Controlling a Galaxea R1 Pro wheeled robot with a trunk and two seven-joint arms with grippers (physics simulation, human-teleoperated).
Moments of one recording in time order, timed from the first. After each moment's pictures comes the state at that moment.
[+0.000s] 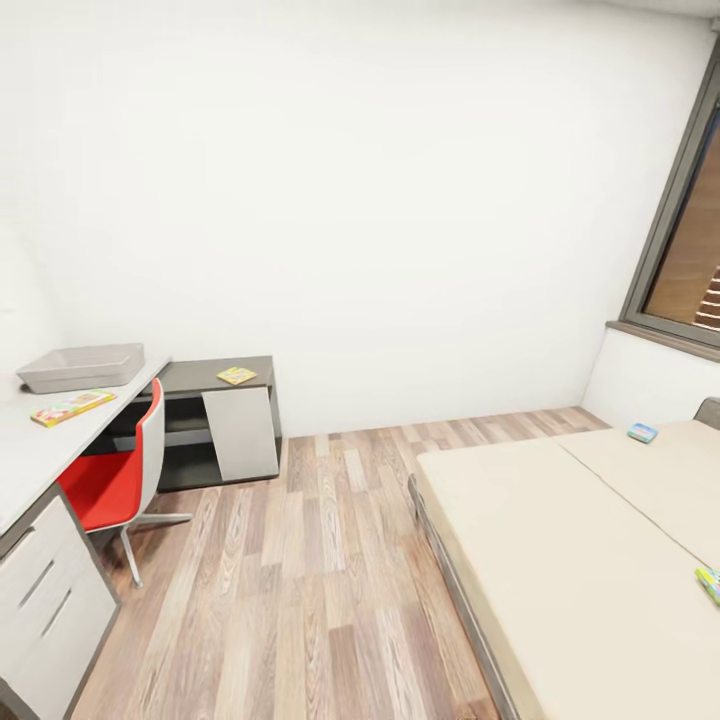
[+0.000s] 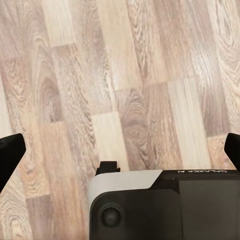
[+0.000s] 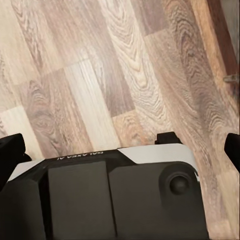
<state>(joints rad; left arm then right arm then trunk) -0.16 -0.03 -0.02 -0.34 0.00 0.01 0.03 -0.21 0.14 -0.04 -0.31 -0.10 0.12 -0.14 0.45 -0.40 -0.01</state>
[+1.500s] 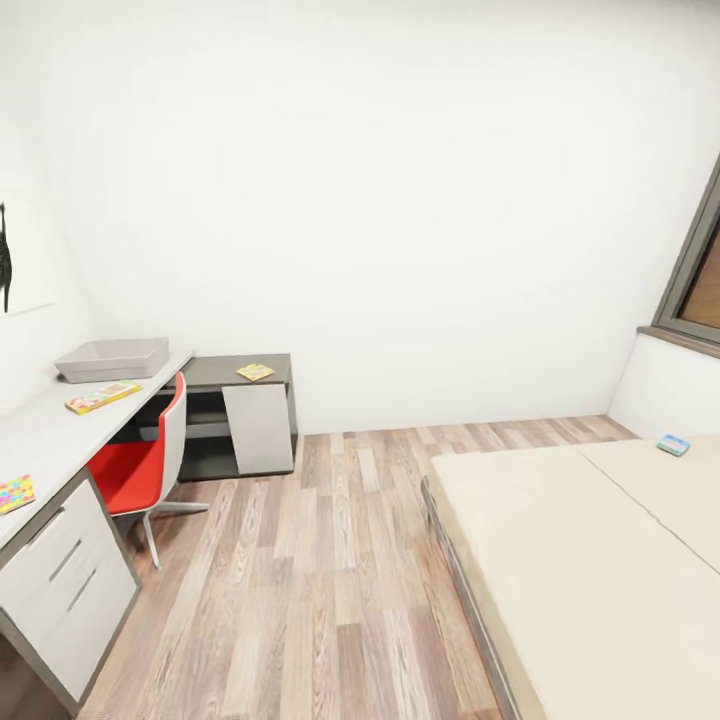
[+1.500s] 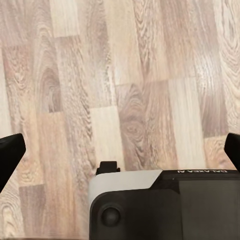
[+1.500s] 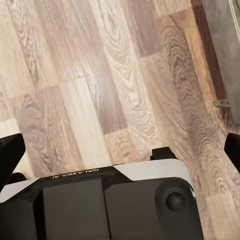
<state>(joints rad) -0.16 -0.03 -0.02 -0.34 0.00 0.01 0.03 -0.21 0.15 -0.04 -0.31 -0.10 0.06 -0.18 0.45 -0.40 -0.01</state>
